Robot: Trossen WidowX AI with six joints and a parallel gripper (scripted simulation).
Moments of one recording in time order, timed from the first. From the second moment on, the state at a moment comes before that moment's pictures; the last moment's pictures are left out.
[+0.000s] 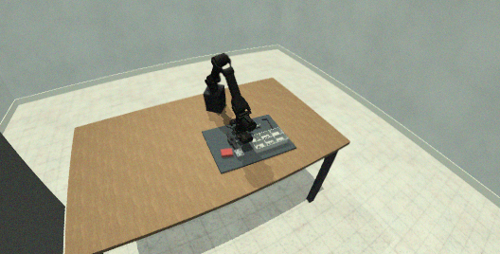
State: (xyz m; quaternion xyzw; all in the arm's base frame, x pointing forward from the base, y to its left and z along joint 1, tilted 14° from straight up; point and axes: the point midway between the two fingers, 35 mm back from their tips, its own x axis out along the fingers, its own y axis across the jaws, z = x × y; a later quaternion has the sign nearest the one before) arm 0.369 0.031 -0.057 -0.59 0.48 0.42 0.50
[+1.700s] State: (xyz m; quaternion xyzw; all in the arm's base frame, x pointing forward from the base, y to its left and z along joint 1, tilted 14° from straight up) arm 0.365 0.019 -0.050 -0.58 0.49 0.42 0.50
